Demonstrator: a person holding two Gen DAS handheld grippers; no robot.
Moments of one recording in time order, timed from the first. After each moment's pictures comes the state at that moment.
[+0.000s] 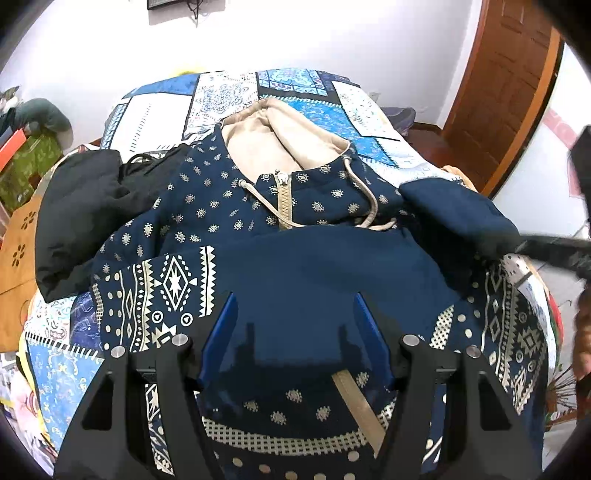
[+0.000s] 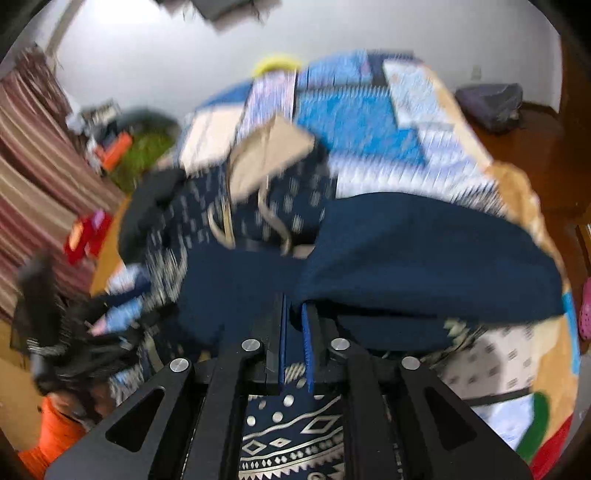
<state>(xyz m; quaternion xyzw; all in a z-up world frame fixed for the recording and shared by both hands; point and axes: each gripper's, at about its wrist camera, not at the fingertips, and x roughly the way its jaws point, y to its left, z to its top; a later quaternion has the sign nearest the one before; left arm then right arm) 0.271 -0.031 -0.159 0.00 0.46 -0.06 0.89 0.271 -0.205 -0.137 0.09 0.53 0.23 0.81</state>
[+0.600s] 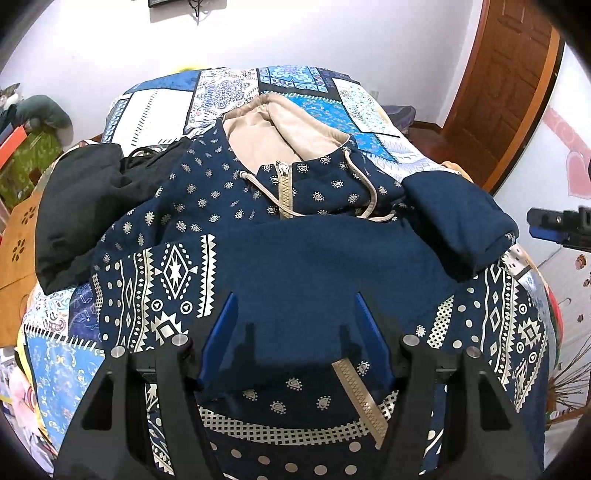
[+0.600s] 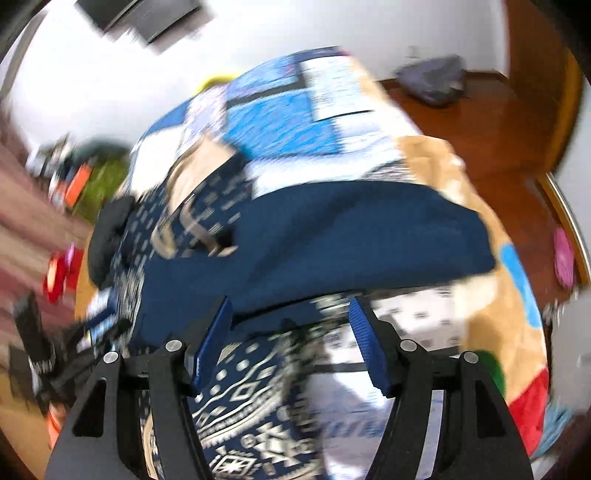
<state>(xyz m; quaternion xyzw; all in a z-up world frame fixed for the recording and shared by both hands) 0.265 -0.030 -0.165 -0.01 0.46 -0.06 0.88 0.266 -0.313 -0.123 0.18 0.52 0.12 0.83</state>
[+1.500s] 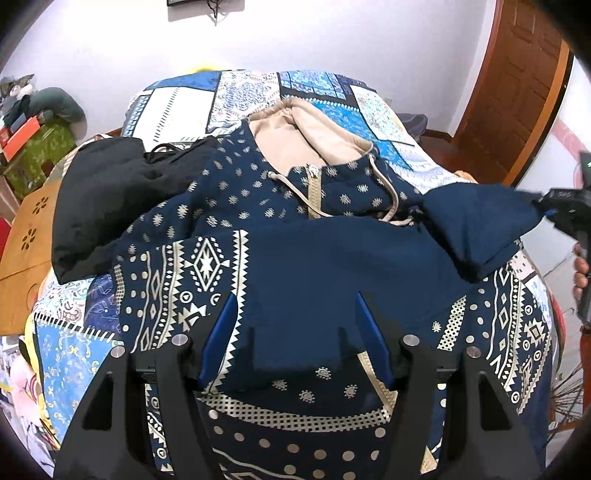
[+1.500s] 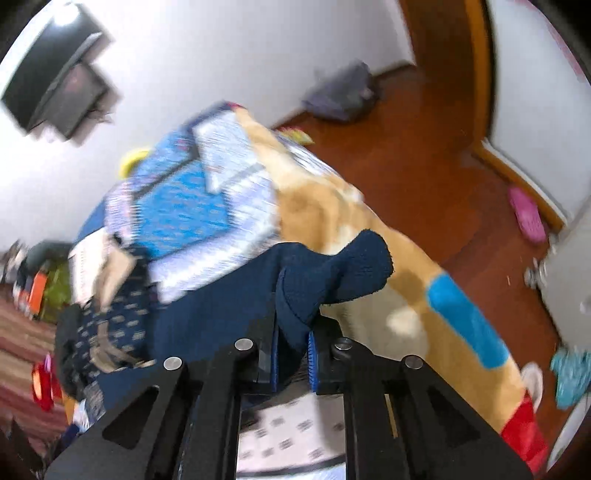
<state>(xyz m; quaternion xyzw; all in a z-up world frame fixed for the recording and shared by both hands) 0.251 -0.005 -0.157 -0.02 0.45 -0.03 0.89 0.297 -0.355 -0.111 0.22 0.44 0.02 0.87</state>
